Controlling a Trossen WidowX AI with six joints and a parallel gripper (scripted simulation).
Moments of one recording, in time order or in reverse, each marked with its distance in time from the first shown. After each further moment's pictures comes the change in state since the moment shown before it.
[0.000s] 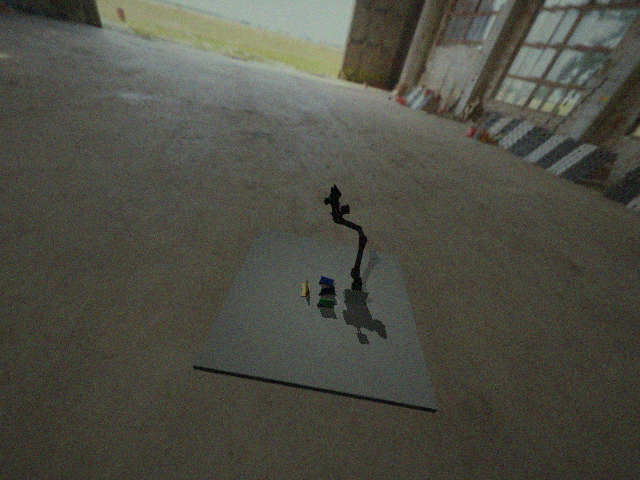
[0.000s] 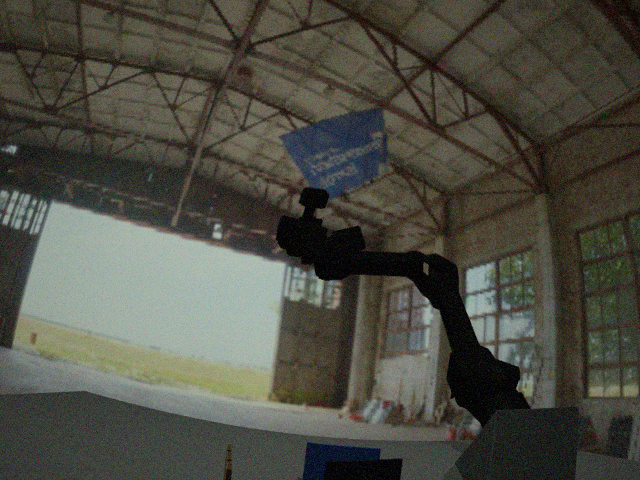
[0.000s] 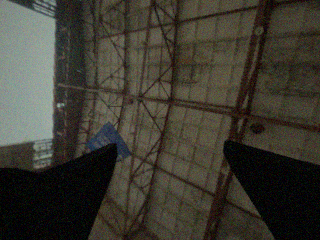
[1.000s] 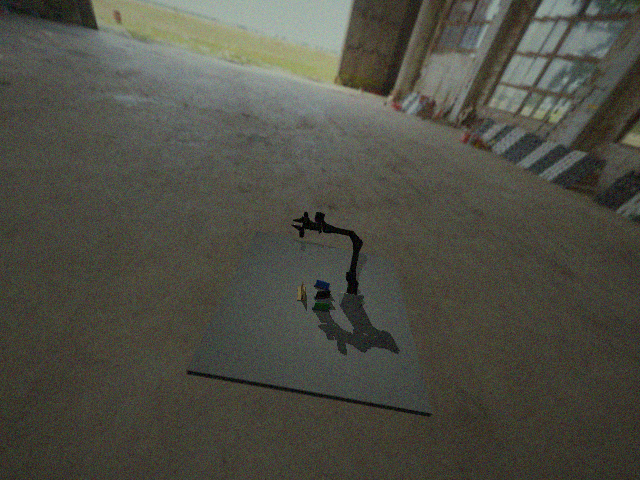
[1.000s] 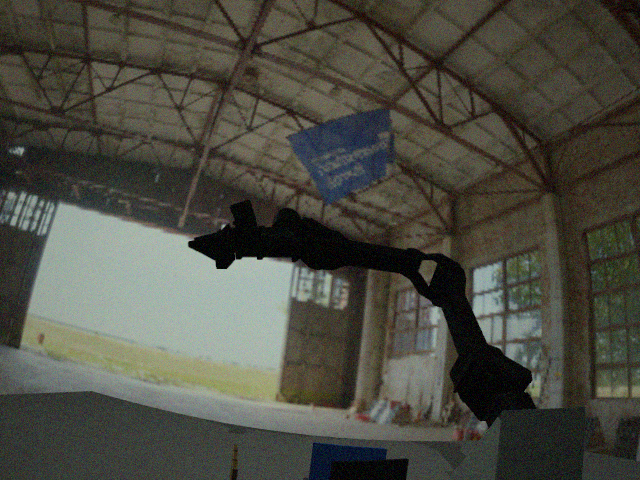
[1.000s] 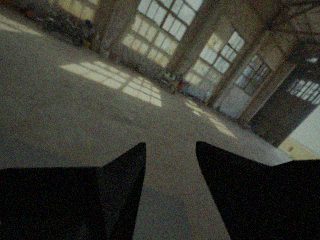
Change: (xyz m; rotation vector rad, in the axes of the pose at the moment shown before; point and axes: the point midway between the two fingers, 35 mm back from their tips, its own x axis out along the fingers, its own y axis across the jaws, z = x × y) arm -0.204 -0.028 0.274 1.473 -0.597 1.329
